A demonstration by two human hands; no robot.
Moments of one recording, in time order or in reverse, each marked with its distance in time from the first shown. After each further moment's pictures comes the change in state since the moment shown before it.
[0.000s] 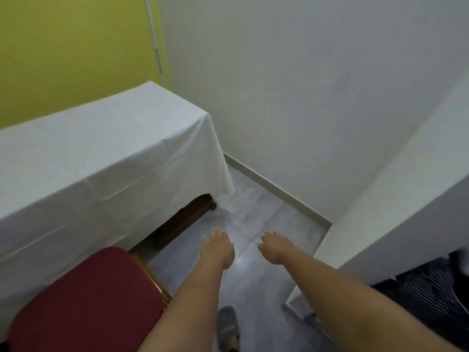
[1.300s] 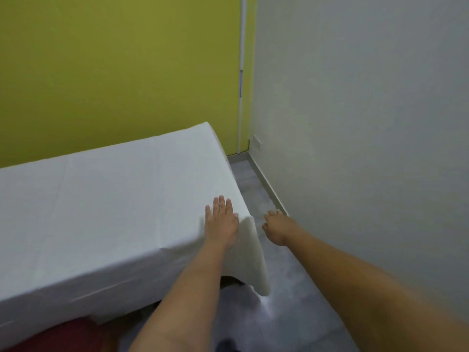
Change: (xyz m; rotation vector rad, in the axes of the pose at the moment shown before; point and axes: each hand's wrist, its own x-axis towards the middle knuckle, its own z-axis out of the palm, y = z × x) left_hand 0.442 -0.111 -0.324 -0.227 0.440 -0.468; right_hand 0.503 -0.076 -0.397 -0.295 0.058 -0.492
